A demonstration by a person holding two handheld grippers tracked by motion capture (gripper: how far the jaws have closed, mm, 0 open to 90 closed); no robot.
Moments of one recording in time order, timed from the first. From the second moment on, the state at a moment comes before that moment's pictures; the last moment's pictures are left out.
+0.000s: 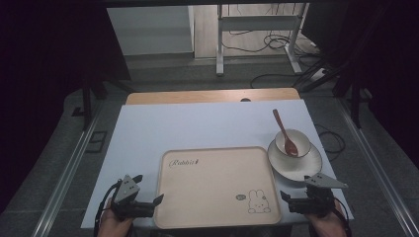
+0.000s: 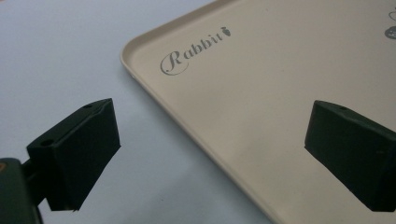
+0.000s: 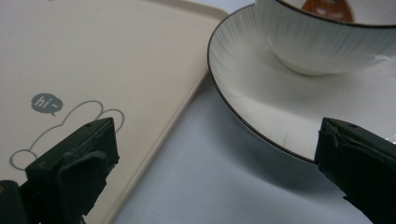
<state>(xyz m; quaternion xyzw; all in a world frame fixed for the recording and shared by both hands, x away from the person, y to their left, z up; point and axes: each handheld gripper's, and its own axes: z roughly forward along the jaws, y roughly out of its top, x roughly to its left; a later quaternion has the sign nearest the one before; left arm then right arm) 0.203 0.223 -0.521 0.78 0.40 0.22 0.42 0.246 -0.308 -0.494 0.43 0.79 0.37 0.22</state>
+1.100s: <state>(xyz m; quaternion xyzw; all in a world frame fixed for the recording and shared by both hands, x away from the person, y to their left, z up) 0.204 0.224 -0.522 0.78 0.41 0.21 0.43 0.252 -0.308 -0.494 0.42 0.80 0.38 0.18</state>
